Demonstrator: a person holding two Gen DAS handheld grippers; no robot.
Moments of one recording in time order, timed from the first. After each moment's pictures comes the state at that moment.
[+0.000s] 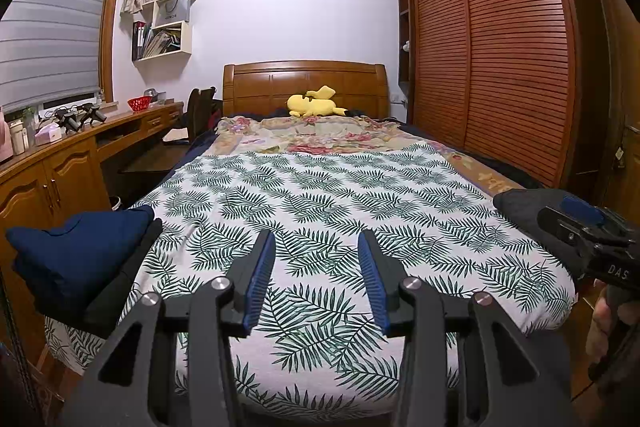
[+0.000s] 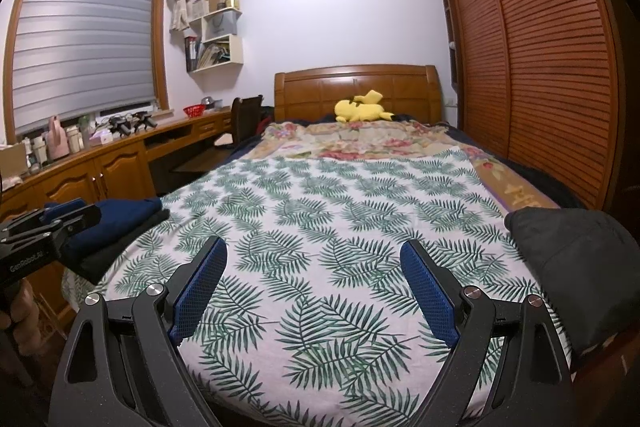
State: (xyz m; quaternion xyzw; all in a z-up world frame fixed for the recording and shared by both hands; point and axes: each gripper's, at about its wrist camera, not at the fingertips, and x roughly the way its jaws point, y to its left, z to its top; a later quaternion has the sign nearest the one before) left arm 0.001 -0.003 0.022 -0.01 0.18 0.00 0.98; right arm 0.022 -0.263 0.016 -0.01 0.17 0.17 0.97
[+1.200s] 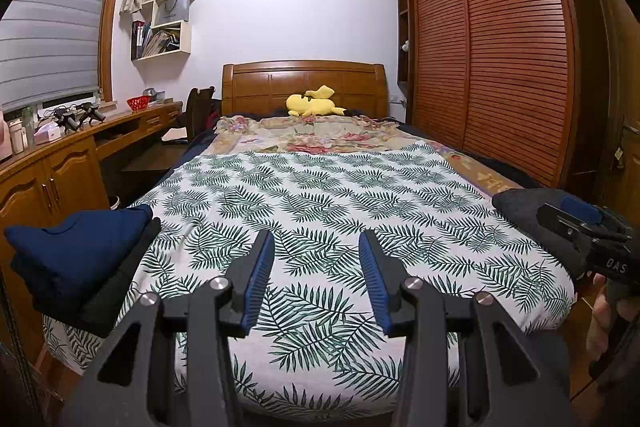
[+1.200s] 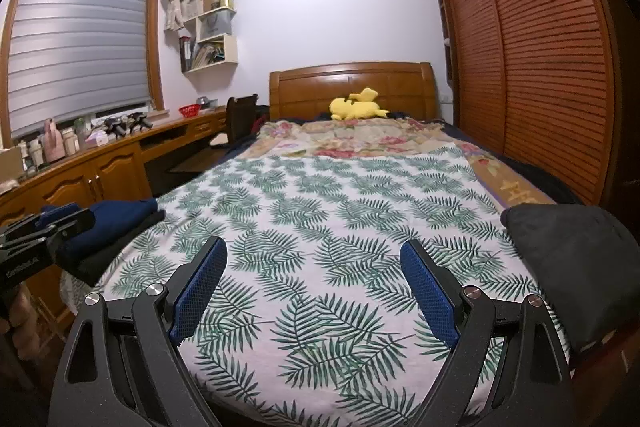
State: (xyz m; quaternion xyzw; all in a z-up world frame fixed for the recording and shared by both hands) left arm 0.001 -0.010 0.021 -0.01 0.18 -0.01 0.98; right arm 0.024 -0.269 0.013 -0.01 0.17 0.17 0.97
